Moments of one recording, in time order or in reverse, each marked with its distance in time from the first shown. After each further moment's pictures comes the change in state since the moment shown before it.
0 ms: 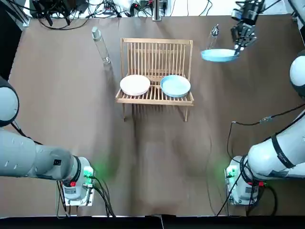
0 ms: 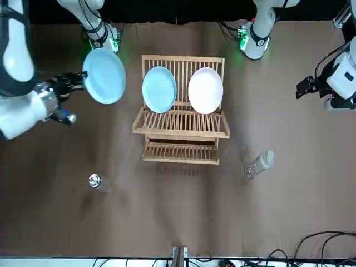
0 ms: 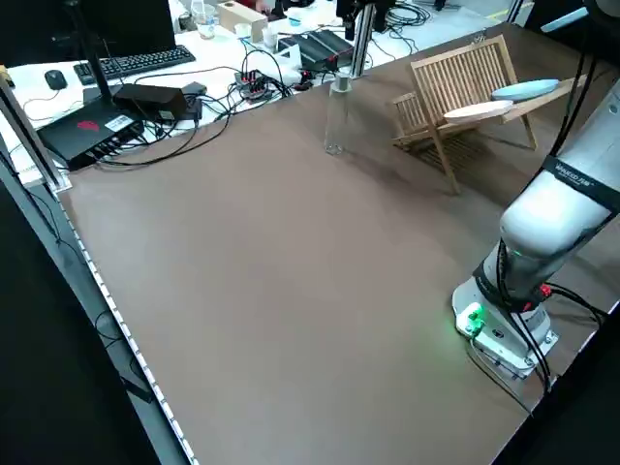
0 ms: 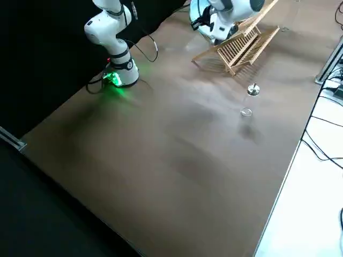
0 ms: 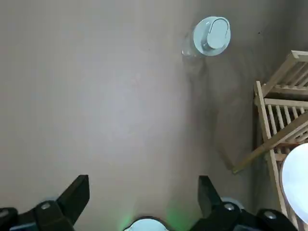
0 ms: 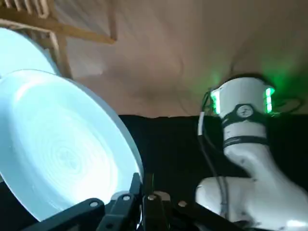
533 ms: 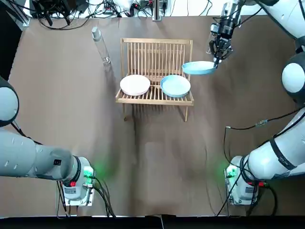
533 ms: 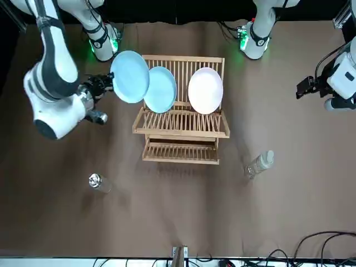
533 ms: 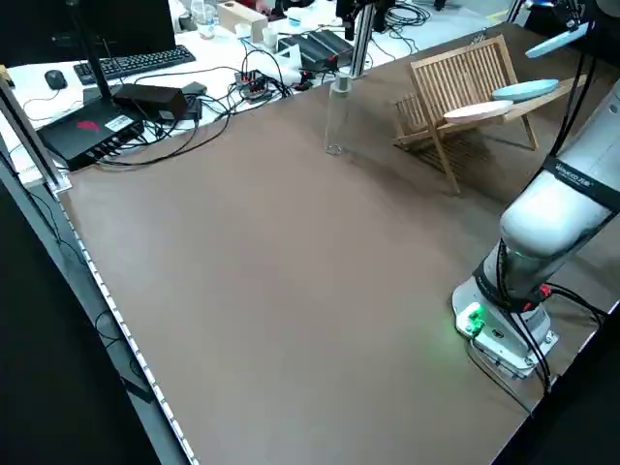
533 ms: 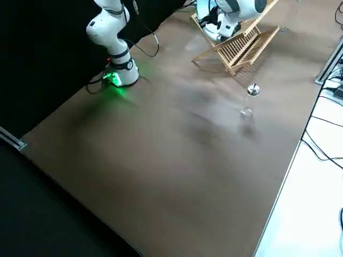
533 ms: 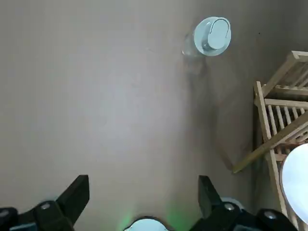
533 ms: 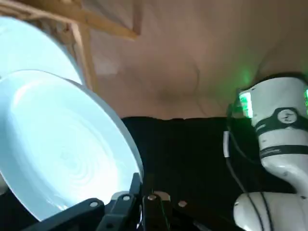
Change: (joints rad) left arm 0.001 0.000 0.001 0.000 0.000 0.000 0.000; right arm 0.179 0.006 -0.001 -0.133 0.105 0.161 0.103
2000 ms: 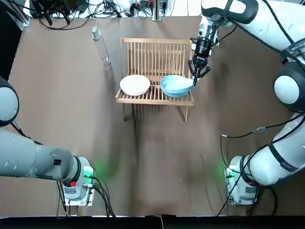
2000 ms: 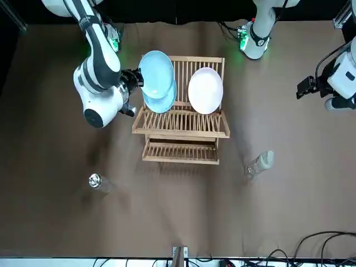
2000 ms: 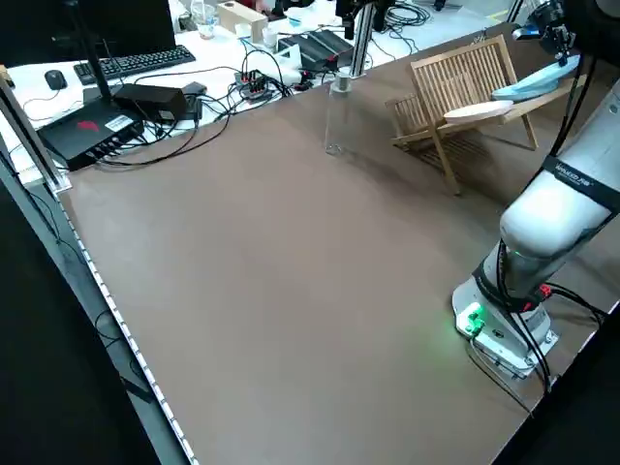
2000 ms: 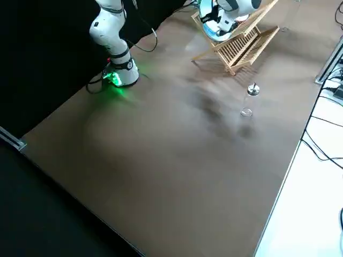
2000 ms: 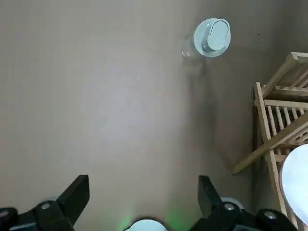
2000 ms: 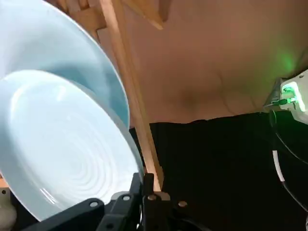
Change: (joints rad) left arm 0.000 0.000 0.000 0.002 0.000 0.001 0.000; right arm 0.204 0.002 -0.003 -0.129 0.080 0.214 0.167
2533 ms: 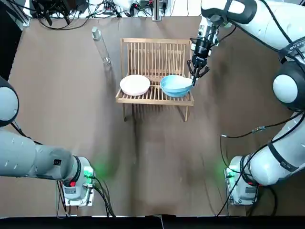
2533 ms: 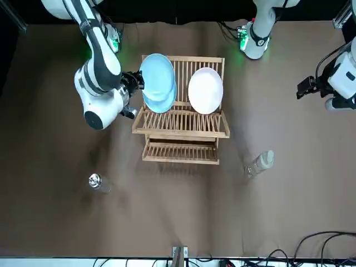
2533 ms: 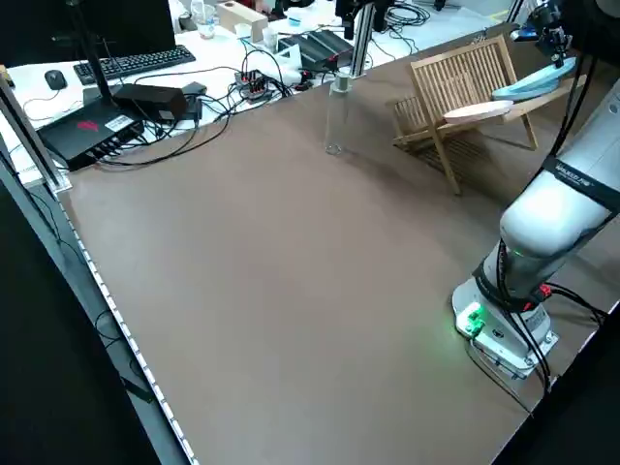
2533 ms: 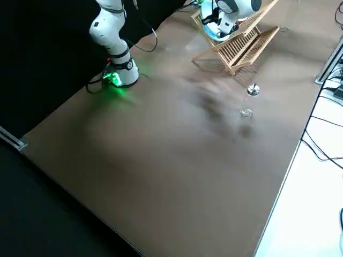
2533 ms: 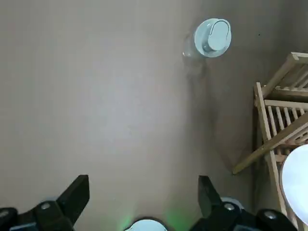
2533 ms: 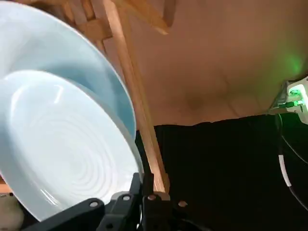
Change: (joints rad) left arm 0.001 0.000 0.001 0.000 0.000 0.000 0.000; right arm 0.000 0.017 -0.003 -0.001 0.005 0.024 0.001
